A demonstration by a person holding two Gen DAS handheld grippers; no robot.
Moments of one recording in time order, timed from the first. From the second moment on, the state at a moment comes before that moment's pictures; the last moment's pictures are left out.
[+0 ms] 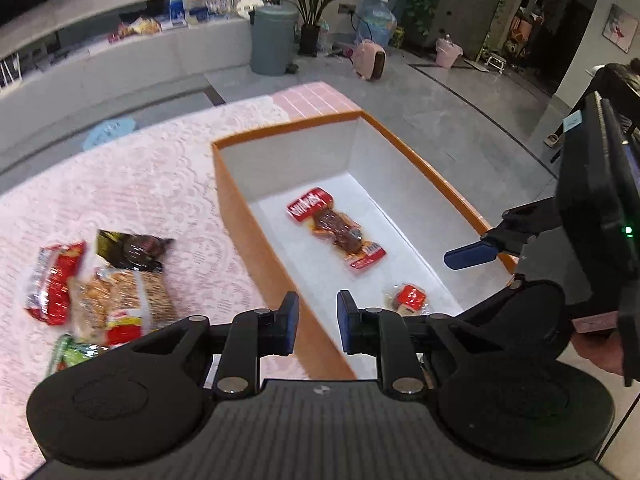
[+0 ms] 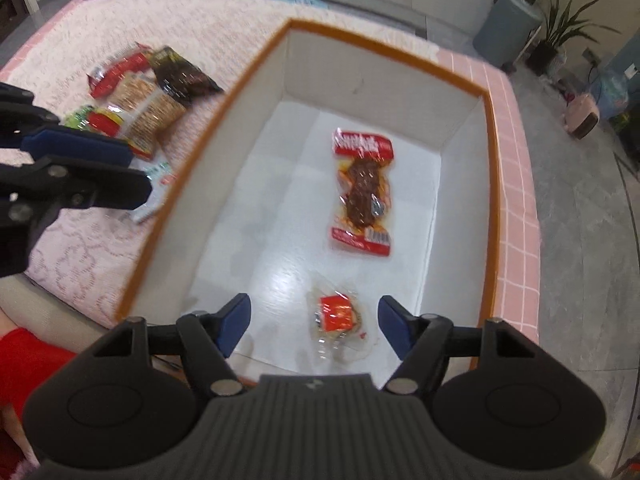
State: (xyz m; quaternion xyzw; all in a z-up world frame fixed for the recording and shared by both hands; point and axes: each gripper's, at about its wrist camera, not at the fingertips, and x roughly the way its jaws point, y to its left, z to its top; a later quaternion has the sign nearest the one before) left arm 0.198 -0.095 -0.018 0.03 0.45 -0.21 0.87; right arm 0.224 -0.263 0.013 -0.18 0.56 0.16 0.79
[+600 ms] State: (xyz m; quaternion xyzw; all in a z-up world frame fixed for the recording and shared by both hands) left arm 0.172 0.010 -0.018 0.01 0.43 -0.12 0.90; right arm 0.188 -0.175 0.036 -0.07 0.47 0.20 0.86
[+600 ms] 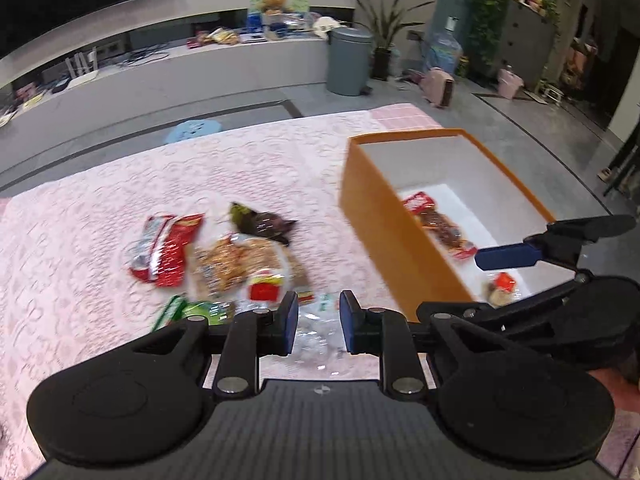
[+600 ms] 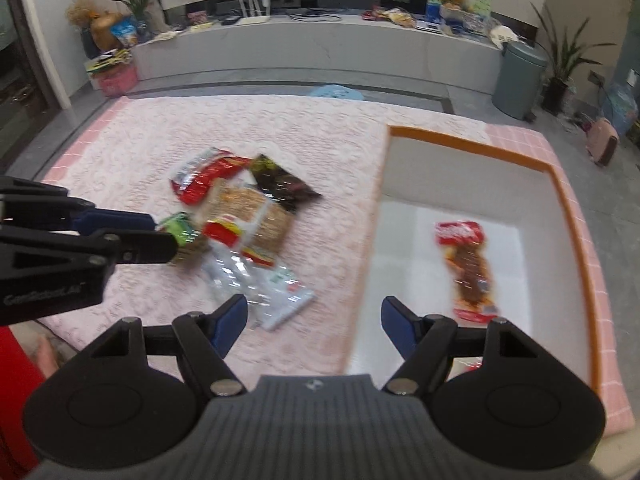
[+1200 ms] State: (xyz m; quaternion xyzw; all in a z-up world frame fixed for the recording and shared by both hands) left arm 0.193 0.123 -0.049 -0.08 0.45 -0.05 0.89; right arm 0.251 -0.073 0.041 -0.03 0.49 0.18 0.85
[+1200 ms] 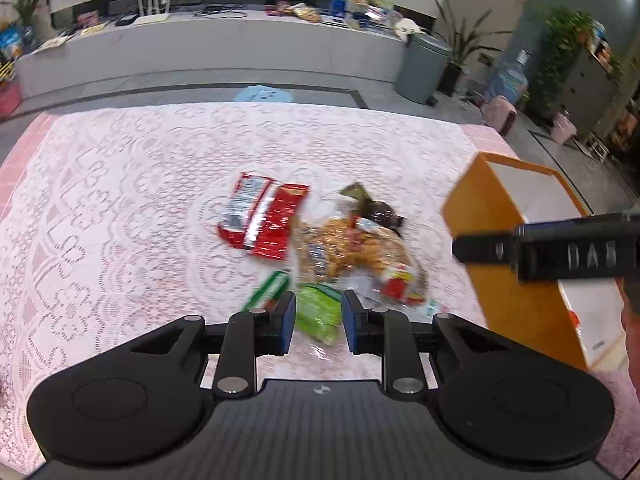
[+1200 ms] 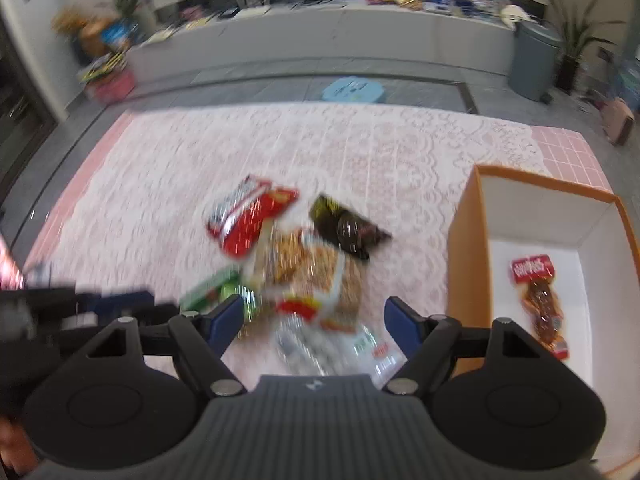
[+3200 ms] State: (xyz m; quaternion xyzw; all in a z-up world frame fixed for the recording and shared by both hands) left arm 0.237 0.146 -0.150 0.02 0.46 -0.06 0.88; right arm 0.280 -0.064 -0.093 -0.04 0.48 0.17 0.86
